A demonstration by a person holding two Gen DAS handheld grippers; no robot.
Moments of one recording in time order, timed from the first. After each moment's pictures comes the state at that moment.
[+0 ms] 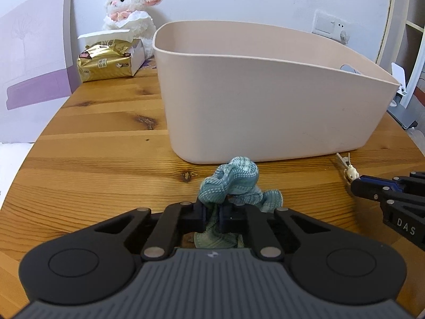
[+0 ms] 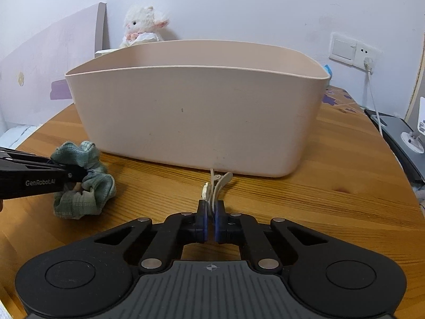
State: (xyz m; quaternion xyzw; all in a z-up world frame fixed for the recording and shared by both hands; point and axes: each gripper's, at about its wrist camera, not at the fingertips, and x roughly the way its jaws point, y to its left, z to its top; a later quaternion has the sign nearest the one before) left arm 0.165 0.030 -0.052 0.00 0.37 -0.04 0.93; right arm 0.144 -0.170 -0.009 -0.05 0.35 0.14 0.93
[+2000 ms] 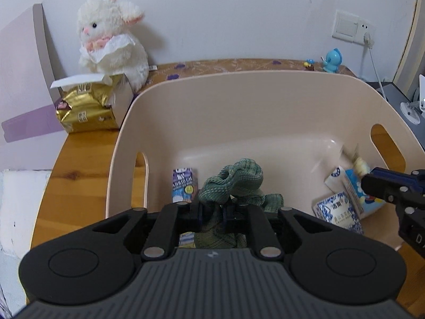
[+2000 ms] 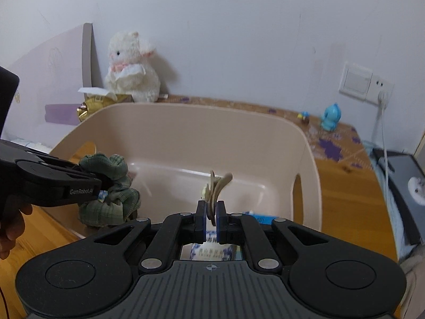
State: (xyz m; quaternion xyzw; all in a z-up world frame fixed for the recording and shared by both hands) left arm 0.299 0.000 0.010 0.04 0.43 -0.01 0.90; right arm 0.256 -0.160 0.063 -0.04 0.36 0.15 0.92
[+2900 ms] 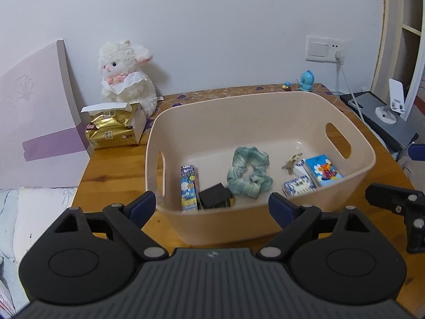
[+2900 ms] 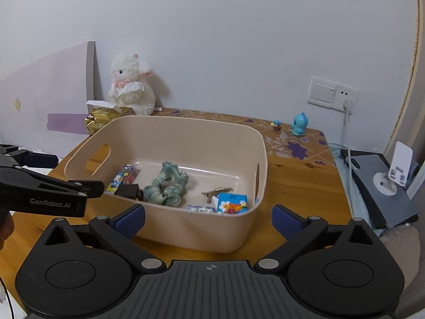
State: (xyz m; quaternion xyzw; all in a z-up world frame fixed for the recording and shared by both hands) left arm 0.190 -0.012 0.067 0.06 0.36 -0.02 0.93; right arm 0.162 -0.195 0.119 -0.05 0.33 0.12 0.94
